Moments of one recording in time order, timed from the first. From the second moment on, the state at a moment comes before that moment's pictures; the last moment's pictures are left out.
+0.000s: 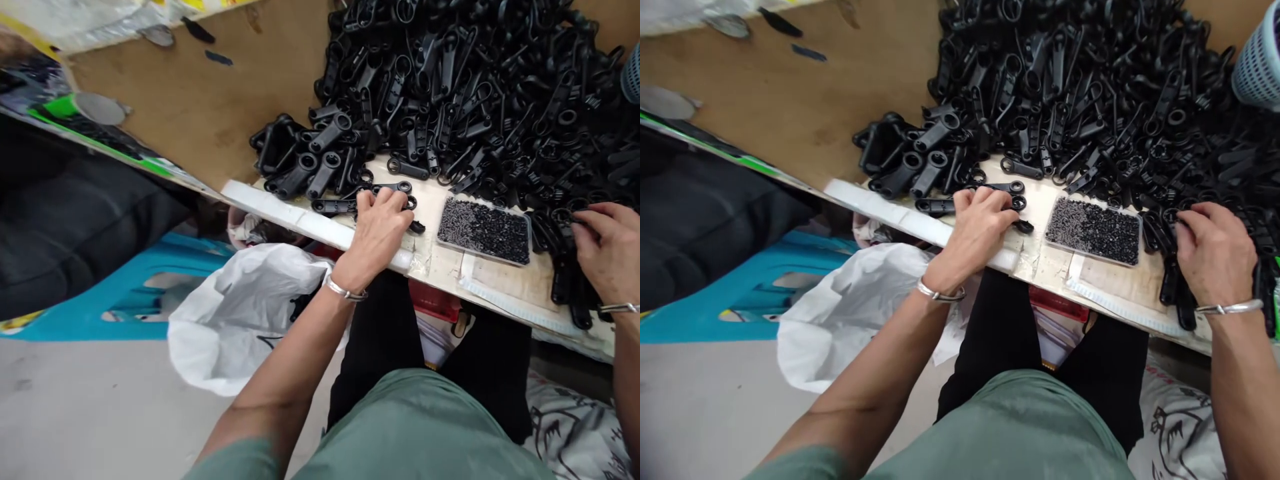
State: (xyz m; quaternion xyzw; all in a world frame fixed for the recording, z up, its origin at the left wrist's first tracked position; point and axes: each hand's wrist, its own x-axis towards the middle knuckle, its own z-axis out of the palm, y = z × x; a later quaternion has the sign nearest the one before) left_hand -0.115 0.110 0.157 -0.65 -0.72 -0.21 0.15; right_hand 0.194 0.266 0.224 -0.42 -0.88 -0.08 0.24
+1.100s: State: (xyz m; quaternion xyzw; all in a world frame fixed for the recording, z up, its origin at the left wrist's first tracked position) left_hand -0.004 0.102 0.145 -0.71 -0.51 -0.48 -0.01; right_hand 0.185 0.174 0.176 -0.43 -0.49 0.70 0.29
